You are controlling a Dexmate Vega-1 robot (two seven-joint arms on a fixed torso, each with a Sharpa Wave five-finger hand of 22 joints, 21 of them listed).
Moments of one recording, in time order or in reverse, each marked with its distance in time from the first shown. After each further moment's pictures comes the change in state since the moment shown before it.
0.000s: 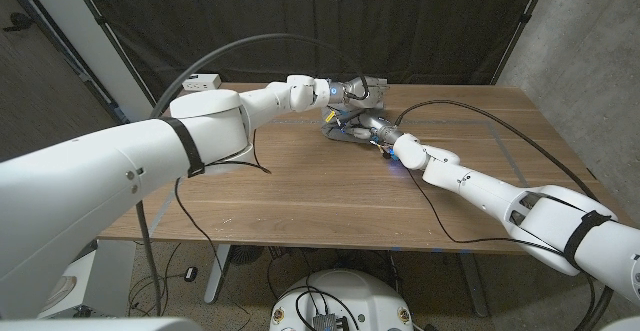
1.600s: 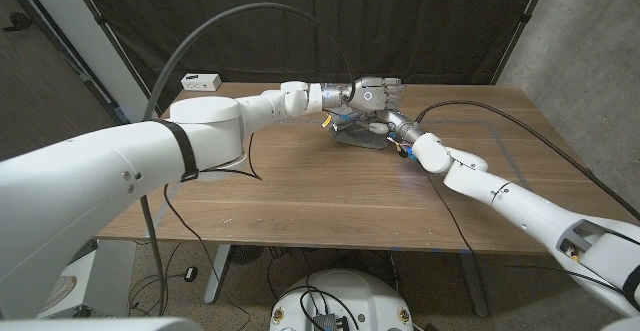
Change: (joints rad) left arm -0.002 0.060 0.140 -0.044 -0.226 0.013 0.323; left_hand -0.077 -0.044 -0.037 -0.021 -0.027 -0.400 0.005 -0.164 -0.059 -0.062 0.008 -0.036 0.000 0.018 -0.002 -0.007 -0.002 0.014 -0.032 0.015 -0.009; right arm -0.229 -0.238 0.205 -0.523 0.013 -0.177 -0.051; right_hand -0.030 -0.030 -0.012 -0.004 -0.004 -0.003 0.007 -0.012 0.002 -0.002 0.013 -0.008 0.000 0.024 -0.002 0.000 -0.016 0.014 0.022 0.003 -0.002
